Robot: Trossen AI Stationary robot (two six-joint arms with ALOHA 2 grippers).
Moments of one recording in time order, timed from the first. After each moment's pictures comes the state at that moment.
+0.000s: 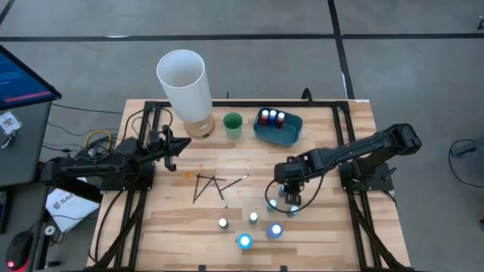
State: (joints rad) left arm 0.21 0.33 0.02 0.53 -0.11 -0.18; right arm 0.20 1.49 1.01 -0.76 -0.02 0.33
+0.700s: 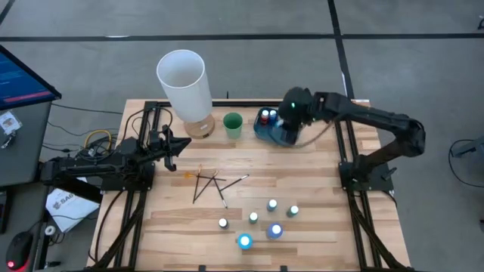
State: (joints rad) left arm 0.21 0.33 0.02 0.53 -0.11 -0.18; right arm -0.36 1.41 1.33 -0.92 0.08 -0.08
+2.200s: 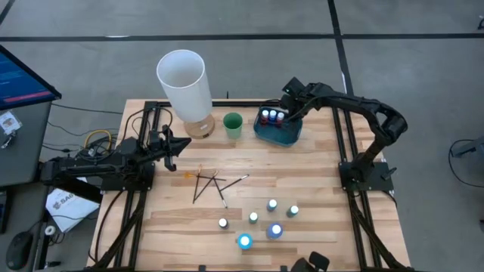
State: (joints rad) left arm 0.21 0.33 0.02 0.53 -0.11 -0.18; right arm -0.72 1.66 1.20 -0.79 -0.08 -0.22
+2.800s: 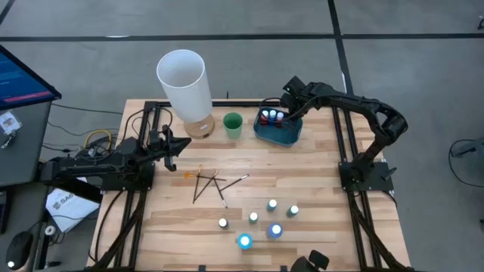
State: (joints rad) left arm 0.21 0.33 0.02 0.53 -0.11 -0.18; right arm -0.73 1.66 1.20 -0.77 -0.08 -0.21
